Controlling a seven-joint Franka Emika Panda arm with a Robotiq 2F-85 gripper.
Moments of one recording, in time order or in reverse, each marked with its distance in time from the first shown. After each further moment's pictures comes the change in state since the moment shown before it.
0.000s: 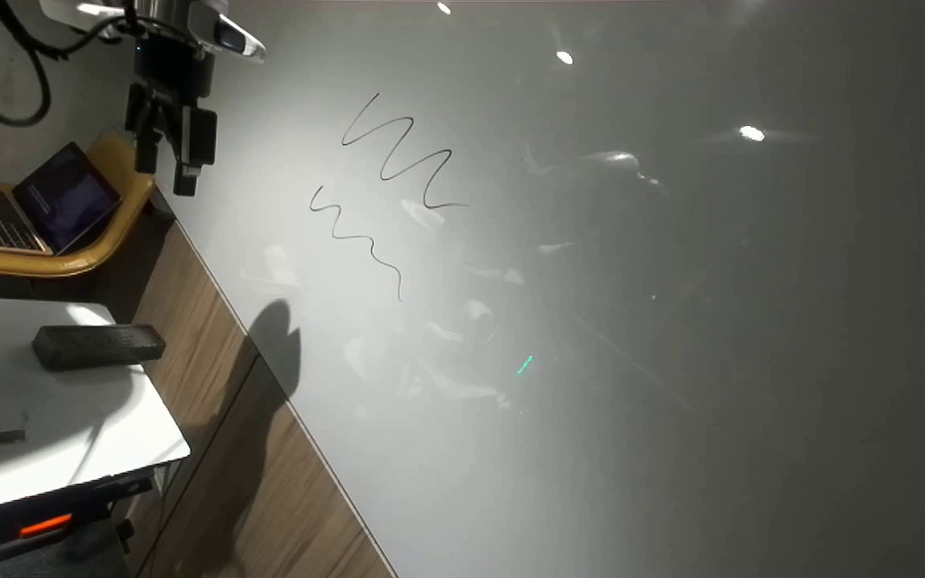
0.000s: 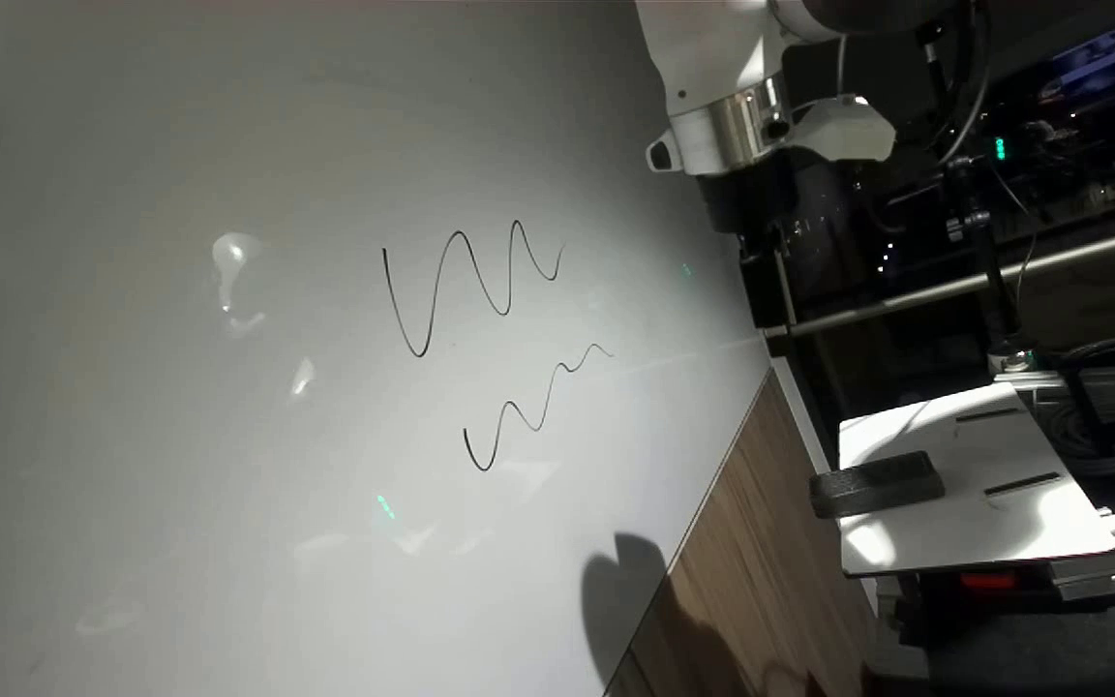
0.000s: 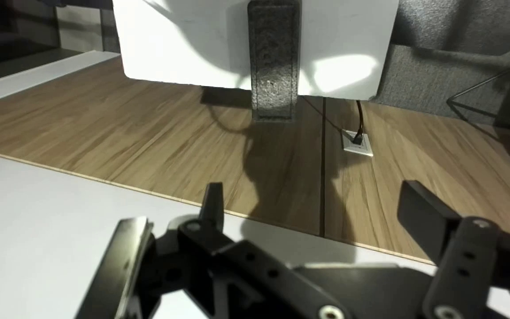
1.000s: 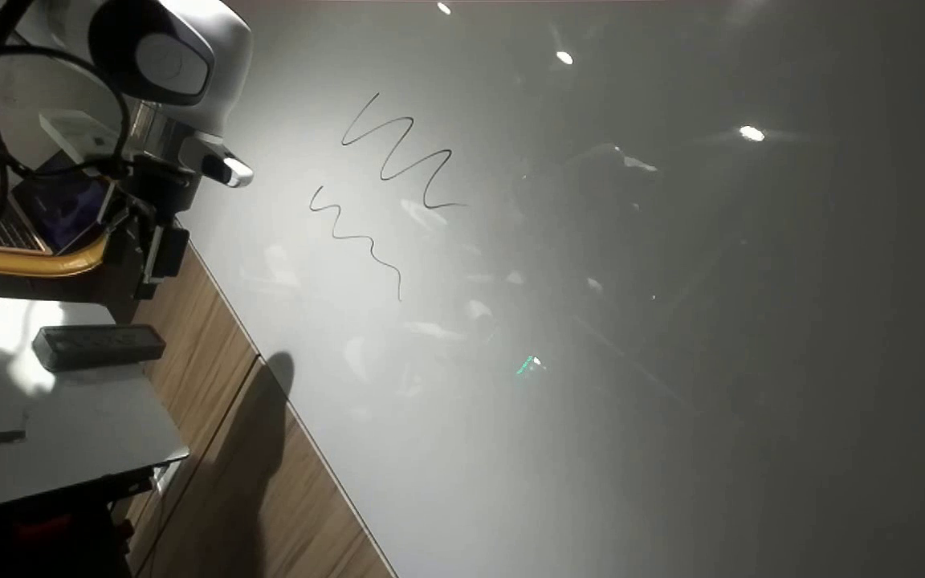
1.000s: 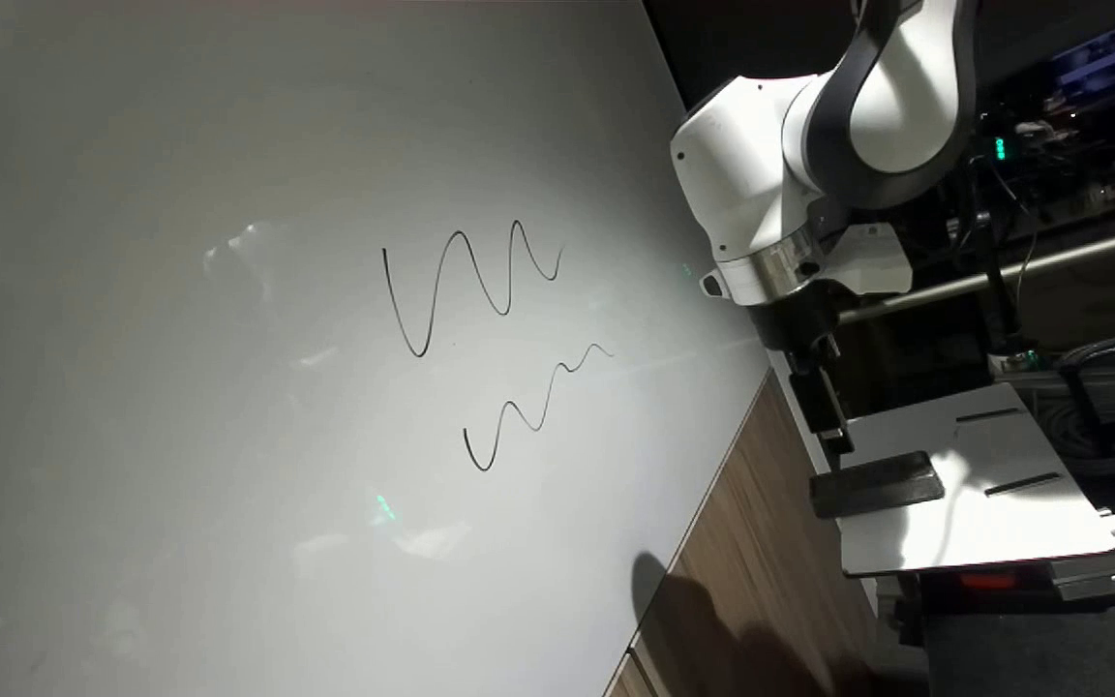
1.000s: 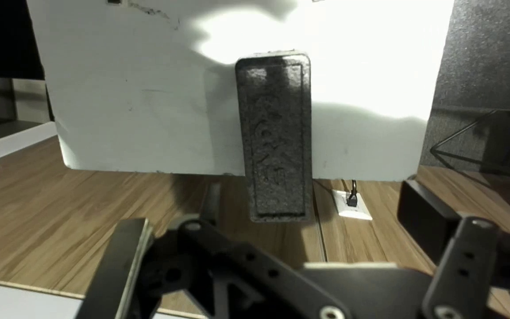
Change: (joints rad) arm -0.069 0.329 -0.066 -0.060 0.017 0.251 -0.044
